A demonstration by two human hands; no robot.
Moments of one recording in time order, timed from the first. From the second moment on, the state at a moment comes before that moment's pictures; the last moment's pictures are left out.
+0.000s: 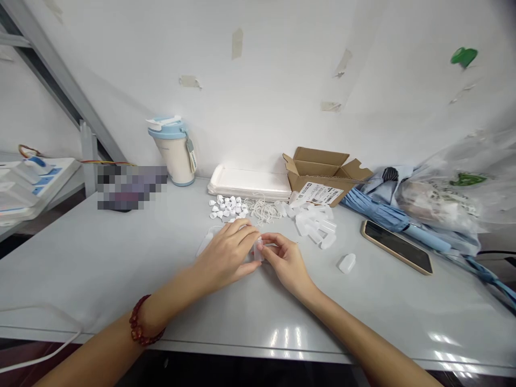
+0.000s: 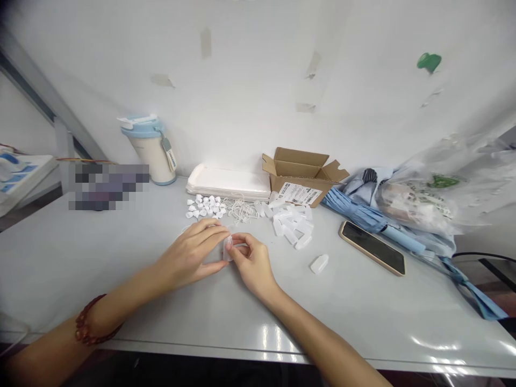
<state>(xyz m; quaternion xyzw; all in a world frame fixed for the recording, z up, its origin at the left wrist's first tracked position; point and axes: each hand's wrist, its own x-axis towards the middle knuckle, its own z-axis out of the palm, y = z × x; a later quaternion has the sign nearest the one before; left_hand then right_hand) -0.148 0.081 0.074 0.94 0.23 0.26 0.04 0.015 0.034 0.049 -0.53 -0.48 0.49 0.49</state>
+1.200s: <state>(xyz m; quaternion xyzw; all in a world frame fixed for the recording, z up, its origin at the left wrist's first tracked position) -0.198 0.108 0.092 0.91 0.31 0.12 0.23 0.013 0.024 0.053 -0.47 -0.79 0.29 0.27</state>
